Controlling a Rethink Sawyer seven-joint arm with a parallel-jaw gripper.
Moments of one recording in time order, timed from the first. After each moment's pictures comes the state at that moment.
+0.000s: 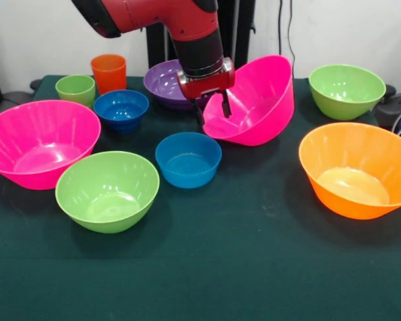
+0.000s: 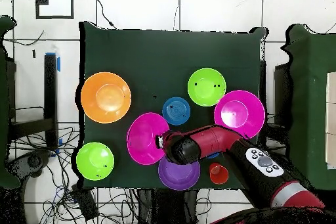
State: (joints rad) arm -0.80 -0.49 0.58 1.97 -0.78 0.40 1.90
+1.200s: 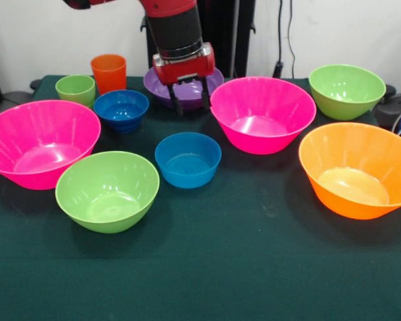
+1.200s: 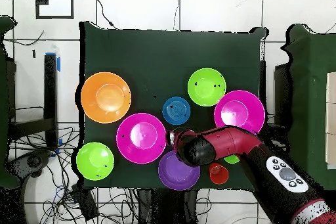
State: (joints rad) arm -0.90 -0.61 0.65 2.01 -0.77 0.42 1.90
